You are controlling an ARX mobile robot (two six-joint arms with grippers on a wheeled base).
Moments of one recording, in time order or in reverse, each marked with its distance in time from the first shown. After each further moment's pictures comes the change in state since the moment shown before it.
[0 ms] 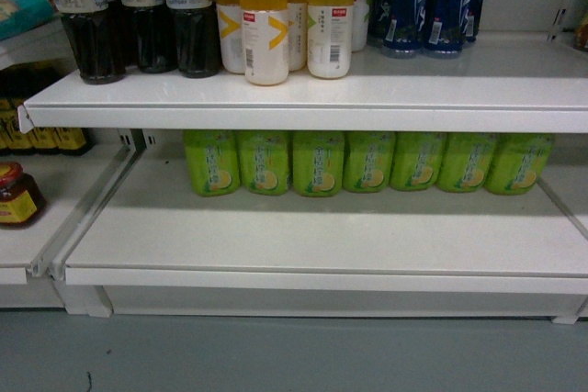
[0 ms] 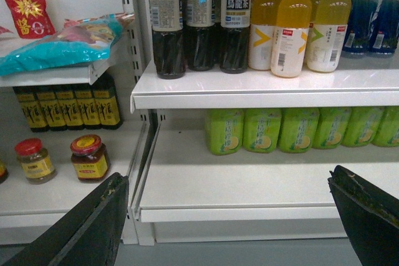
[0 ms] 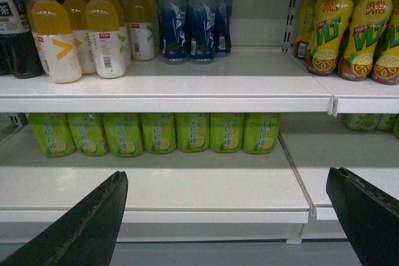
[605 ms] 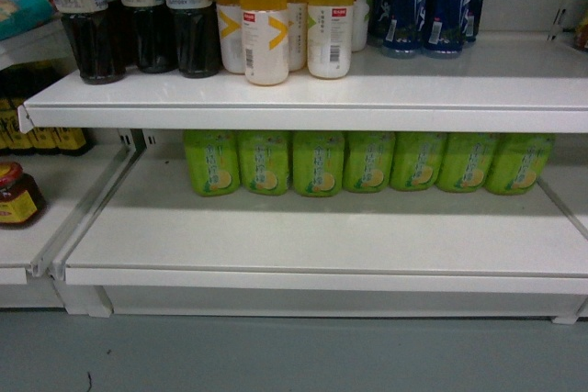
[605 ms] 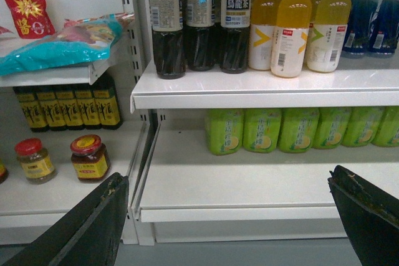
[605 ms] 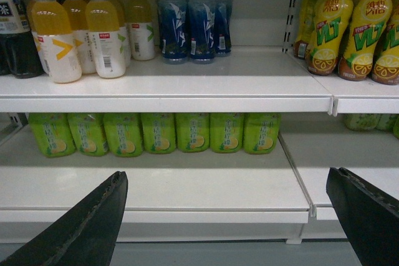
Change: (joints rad) left arm 0.000 0.000 0.000 0.000 0.000 0.000; right arm 0.000 0.000 0.000 0.000 0.000 0.000
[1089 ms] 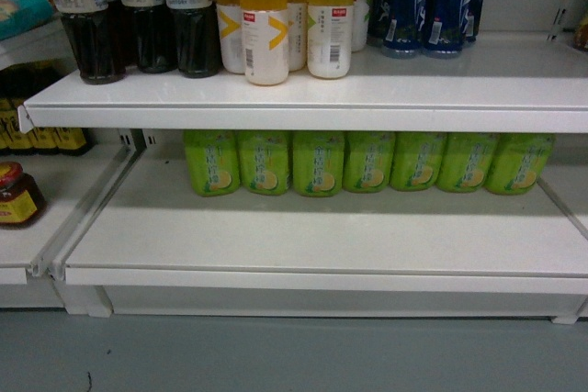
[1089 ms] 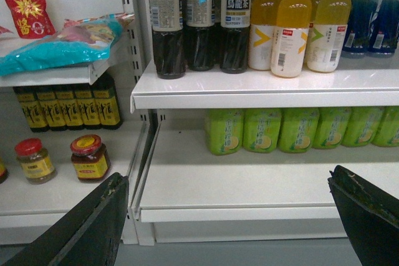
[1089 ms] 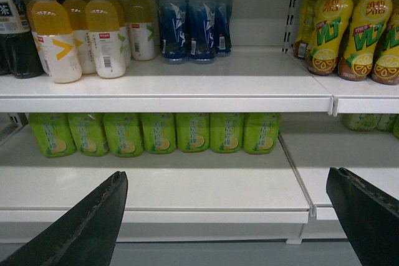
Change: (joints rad) left arm 0.000 0.000 0.000 0.000 0.000 0.000; right arm 0.000 0.000 0.000 0.000 0.000 0.000
